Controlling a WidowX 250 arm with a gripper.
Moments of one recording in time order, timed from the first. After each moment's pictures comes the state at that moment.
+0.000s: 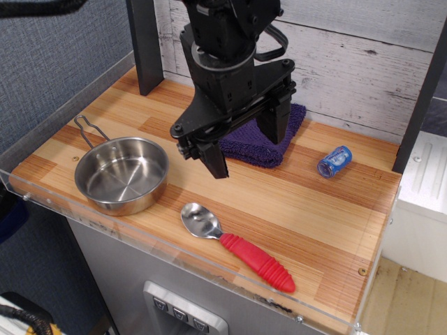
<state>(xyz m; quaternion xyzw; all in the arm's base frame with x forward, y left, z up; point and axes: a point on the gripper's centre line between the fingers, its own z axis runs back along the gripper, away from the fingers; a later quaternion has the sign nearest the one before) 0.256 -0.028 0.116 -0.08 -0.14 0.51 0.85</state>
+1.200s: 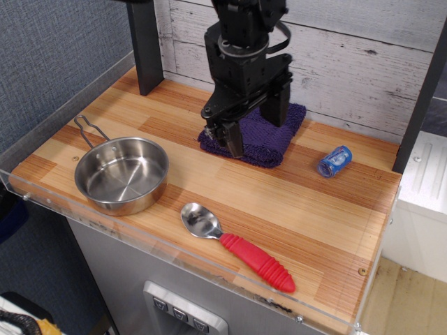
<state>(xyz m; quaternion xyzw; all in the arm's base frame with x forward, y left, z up) 0.322 -0.001 0.076 -0.06 -0.09 0.58 0.81</state>
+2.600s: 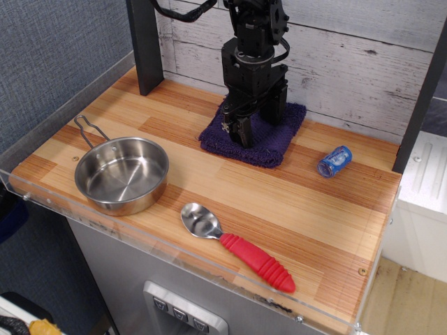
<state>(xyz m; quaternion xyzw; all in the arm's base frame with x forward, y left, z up) 0.386 0.023 0.020 -0.03 -0.07 0.62 0.78</state>
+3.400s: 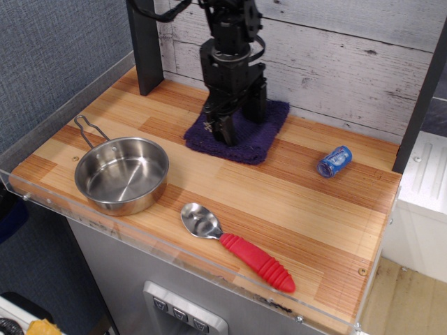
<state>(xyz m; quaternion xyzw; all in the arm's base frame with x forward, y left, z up) 0.373 0.056 0.014 -0.03 -0.04 0.65 0.76</state>
